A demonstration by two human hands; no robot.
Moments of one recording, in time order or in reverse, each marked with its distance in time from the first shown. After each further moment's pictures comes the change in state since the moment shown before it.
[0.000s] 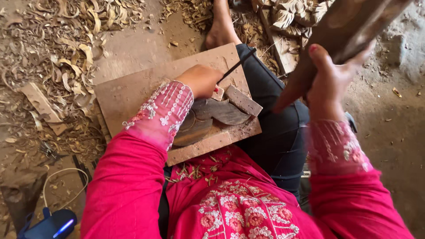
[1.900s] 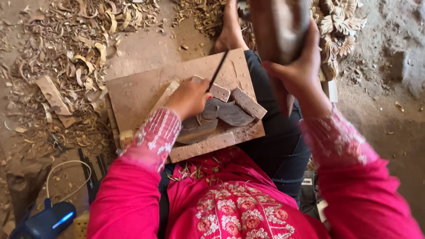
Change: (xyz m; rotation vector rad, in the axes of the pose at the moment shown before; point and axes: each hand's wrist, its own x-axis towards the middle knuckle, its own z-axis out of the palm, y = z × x) left_hand -0.078 0.006 0.024 -0.076 0.430 -0.082; right_hand 0.016 -0.021 0.058 -0.372 -0.330 -0.238
